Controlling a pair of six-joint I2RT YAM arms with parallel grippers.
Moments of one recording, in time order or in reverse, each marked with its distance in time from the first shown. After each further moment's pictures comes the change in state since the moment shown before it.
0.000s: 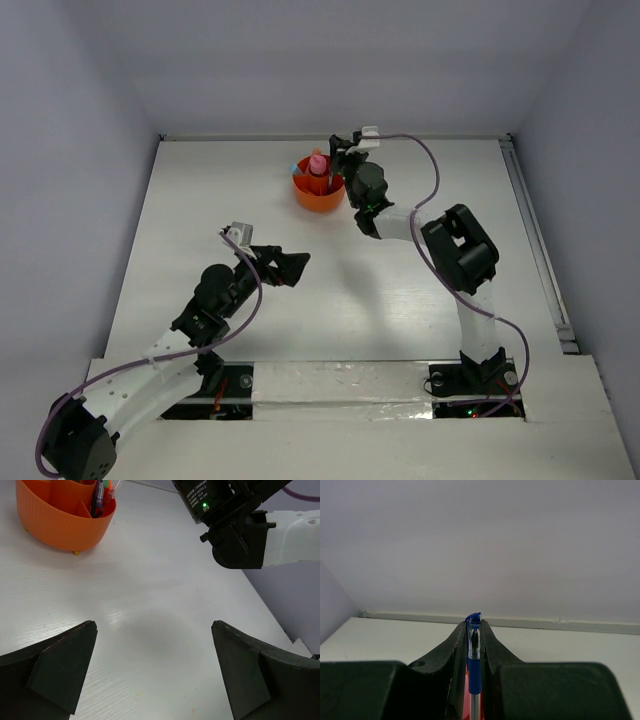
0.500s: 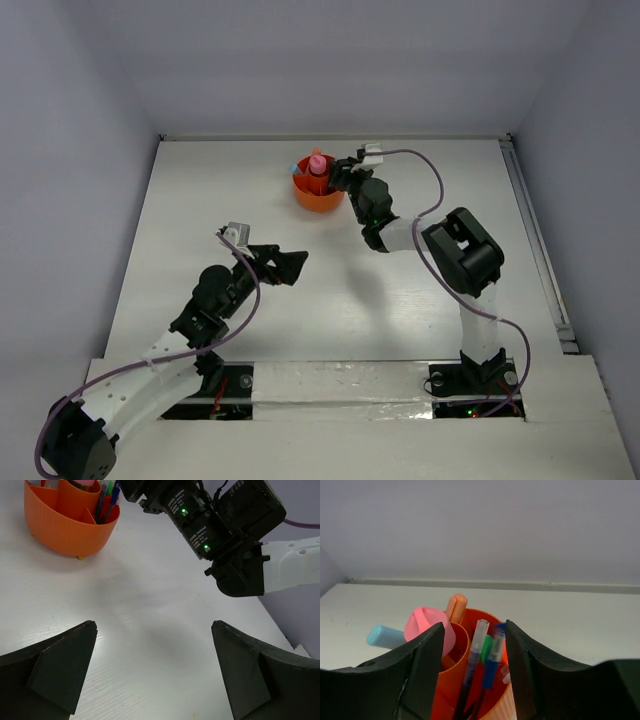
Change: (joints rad) left arm 0.000 -0.018 0.000 -0.002 -0.024 0.000; right arm 0.000 -0.031 -0.193 0.068 -0.008 0.012
